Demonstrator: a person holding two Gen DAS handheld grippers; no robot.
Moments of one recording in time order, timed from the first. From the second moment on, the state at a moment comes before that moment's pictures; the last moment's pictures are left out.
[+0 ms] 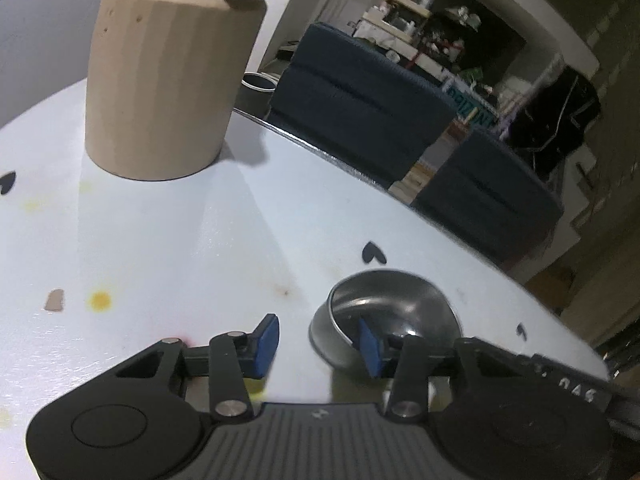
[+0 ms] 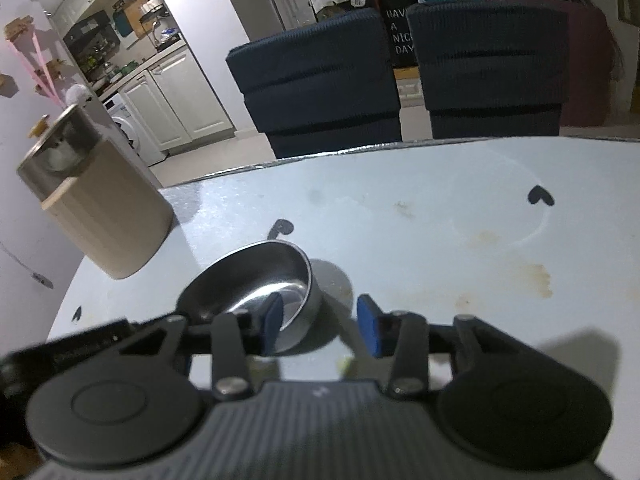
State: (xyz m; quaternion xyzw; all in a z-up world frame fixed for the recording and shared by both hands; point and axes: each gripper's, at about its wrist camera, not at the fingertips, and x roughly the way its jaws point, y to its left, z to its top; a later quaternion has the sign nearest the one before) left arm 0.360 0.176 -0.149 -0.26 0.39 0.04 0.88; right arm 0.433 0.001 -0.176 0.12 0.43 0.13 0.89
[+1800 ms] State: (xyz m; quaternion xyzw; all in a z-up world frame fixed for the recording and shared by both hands) left arm 0.149 -0.026 -0.050 -0.27 0.38 -0.17 0.87; right arm 0.159 -0.190 -0.078 0.08 0.36 0.09 0.92
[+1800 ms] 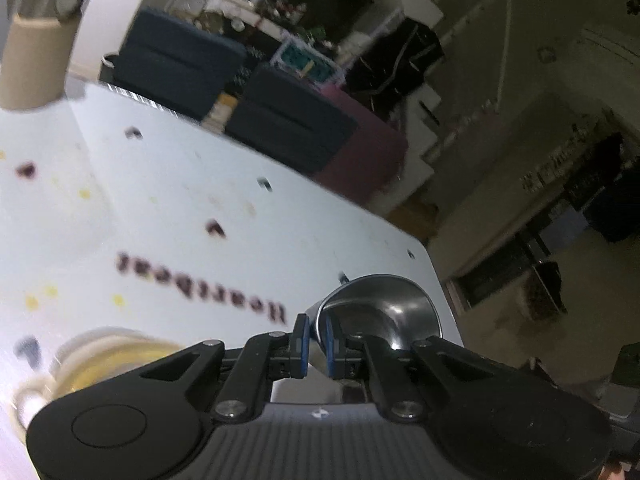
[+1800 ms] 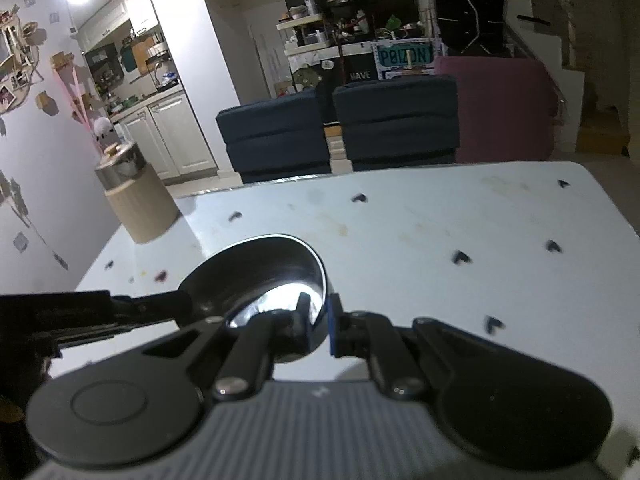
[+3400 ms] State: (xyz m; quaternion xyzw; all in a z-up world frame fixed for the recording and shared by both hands) left arm 0.152 -0.143 -0.150 -0.20 0.53 -0.24 0.79; right arm 0.163 -0.272 -0.182 0.05 0.47 -0.01 0.88
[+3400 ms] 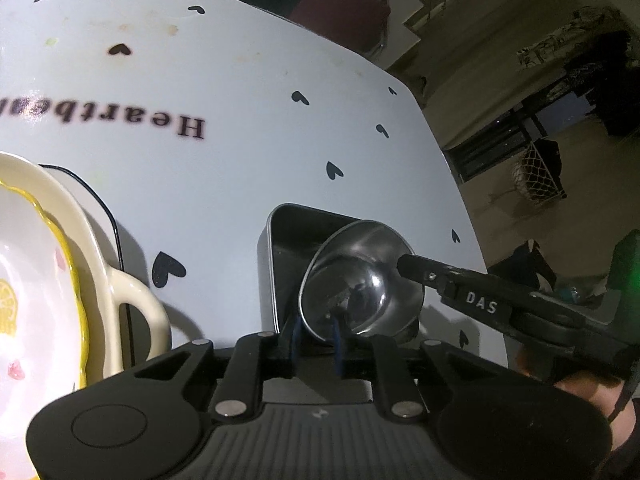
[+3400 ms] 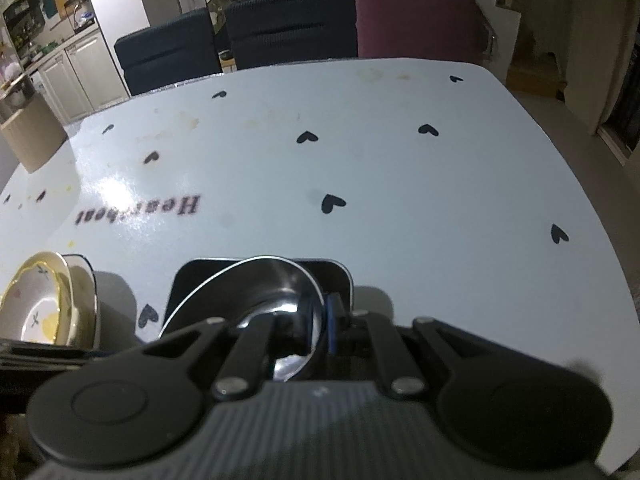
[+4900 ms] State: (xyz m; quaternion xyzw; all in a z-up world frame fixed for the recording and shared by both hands) left arm 0.157 -0.134 -0.127 -0.18 0.50 -0.26 0.81; right arm 0.170 -0.275 -0.163 0.05 0.42 -0.02 0.91
